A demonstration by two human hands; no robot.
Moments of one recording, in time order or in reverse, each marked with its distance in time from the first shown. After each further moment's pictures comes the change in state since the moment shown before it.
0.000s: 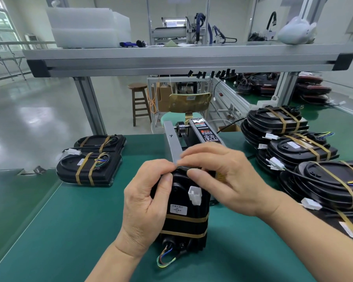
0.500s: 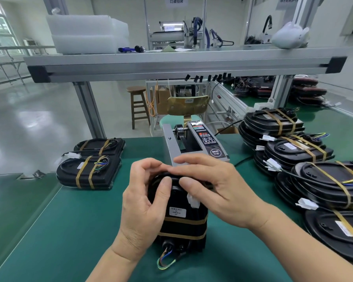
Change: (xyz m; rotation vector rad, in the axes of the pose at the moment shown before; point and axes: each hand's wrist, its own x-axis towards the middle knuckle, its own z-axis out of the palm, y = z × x) left_hand -0.004 0.004 -0.005 -0.101 -0.014 -0.108; right_hand -0.008 -0.015 0.013 0.128 -0.013 0.175
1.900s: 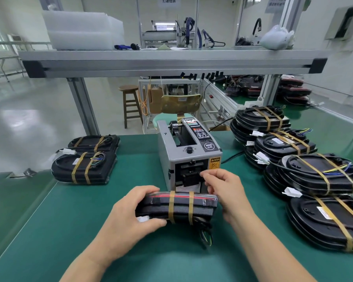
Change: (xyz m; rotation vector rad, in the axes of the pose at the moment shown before) left_hand -0.031 -0.025 -0.052 0.314 -0.399 -0.288; right_hand -0.031 0.042 0.033 0.456 0.538 0.944
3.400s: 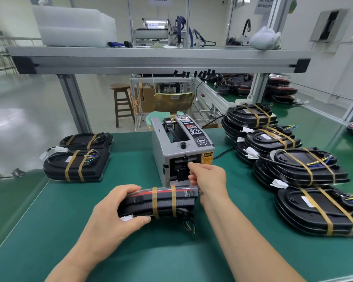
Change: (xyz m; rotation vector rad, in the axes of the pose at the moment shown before) left_hand -0.018 -0.004 -0.015 0.050 0.070 -0.011; right_hand 0.003 -0.007 0.033 0.176 0.213 0.187
